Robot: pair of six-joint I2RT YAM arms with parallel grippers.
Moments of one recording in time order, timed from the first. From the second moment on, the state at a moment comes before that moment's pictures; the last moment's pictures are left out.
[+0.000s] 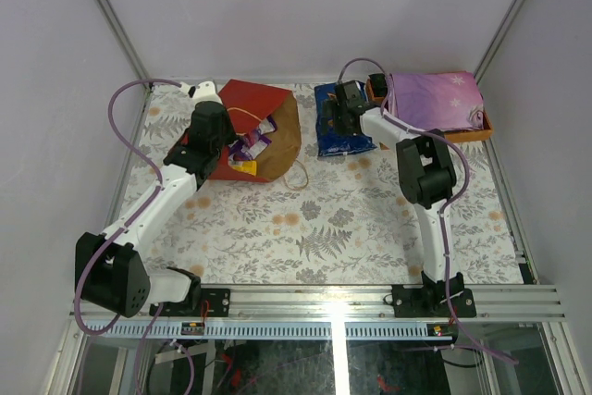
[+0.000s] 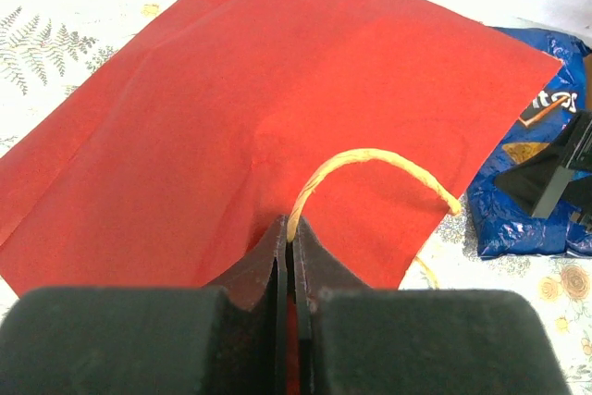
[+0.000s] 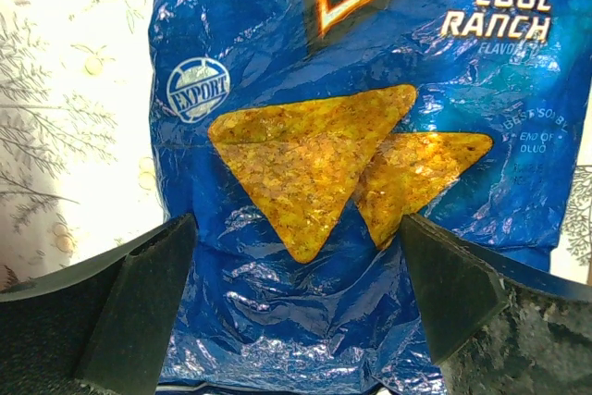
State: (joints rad) left arm -0.31 1.30 1.03 -0.16 -0.32 -0.40; right arm 0.41 2.26 1.75 -0.39 0.12 0.31
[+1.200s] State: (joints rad) left arm -0.31 1.29 1.04 -0.20 -0.29 -0.38; right arm 0.26 2.16 1.87 -0.57 0.31 0.10
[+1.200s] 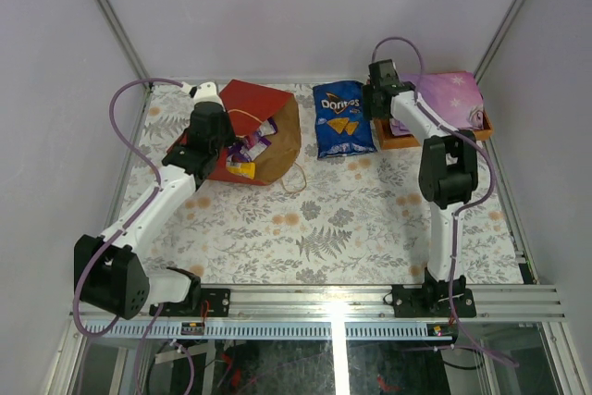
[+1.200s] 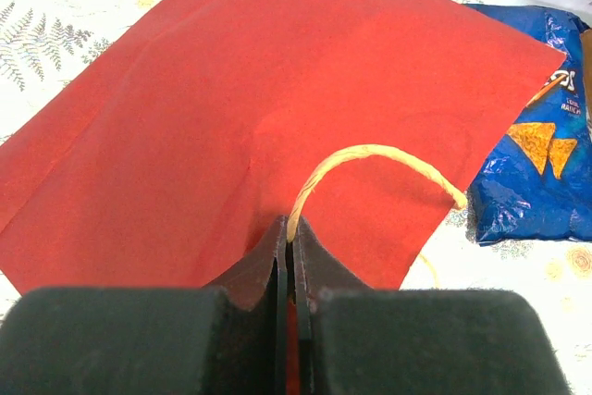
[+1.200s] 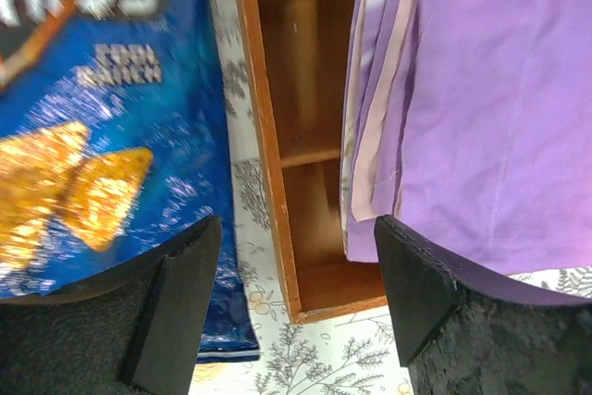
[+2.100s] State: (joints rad) left arm -0.31 1.28 1.04 -0.22 -0.29 -0.37; right arm 0.23 2.27 1.80 -0.54 0.20 0.24
